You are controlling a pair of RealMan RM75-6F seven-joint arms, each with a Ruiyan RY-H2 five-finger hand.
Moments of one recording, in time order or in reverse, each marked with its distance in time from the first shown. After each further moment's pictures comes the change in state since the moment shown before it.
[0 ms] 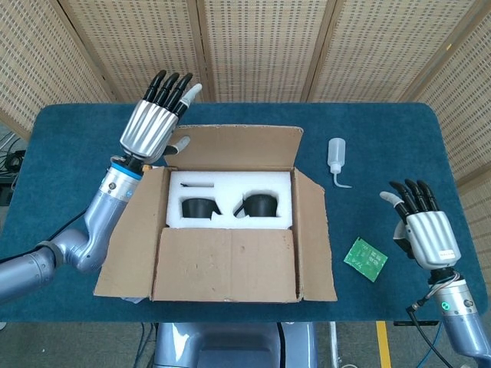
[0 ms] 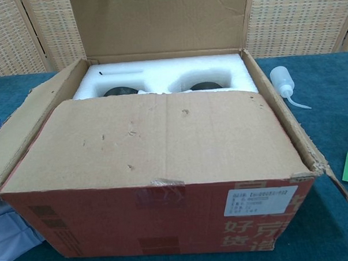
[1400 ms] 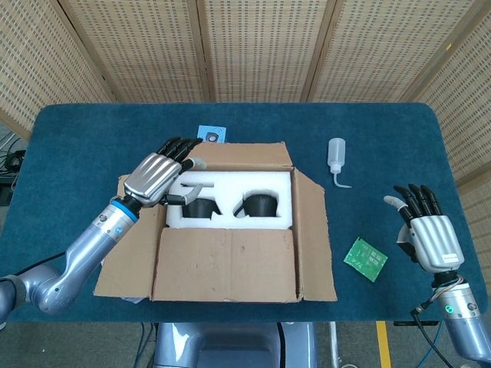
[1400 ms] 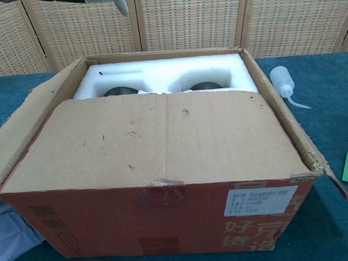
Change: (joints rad) left arm 0.112 0.247 0.069 -0.471 -0.141 -0.219 -0.237; right arm -0.016 -0.005 -0.014 0.025 -0.003 -0.001 0.036
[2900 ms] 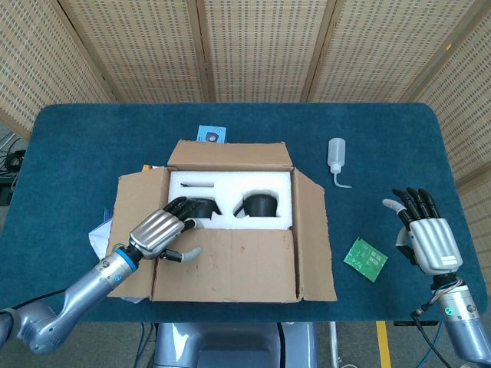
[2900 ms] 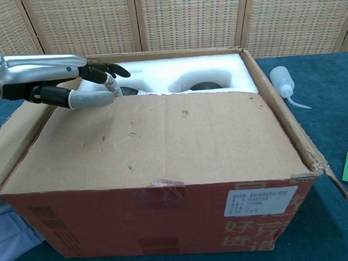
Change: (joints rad) left arm 0.096 -0.059 0.217 -0.061 0.200 0.012 -0.011; right arm -0.007 -0.009 -0.009 0.015 -0.010 -0.003 0.028
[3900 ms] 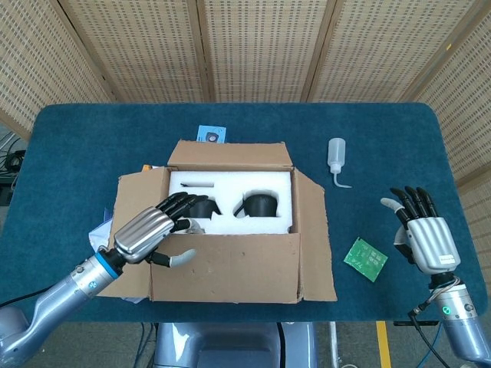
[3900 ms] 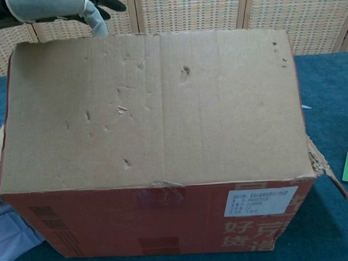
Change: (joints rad) left arm 0.065 0.204 -0.040 -0.147 0.281 0.102 -0.400; right arm 0.005 -0.002 0.006 -0.016 0.003 -0.004 -0.022
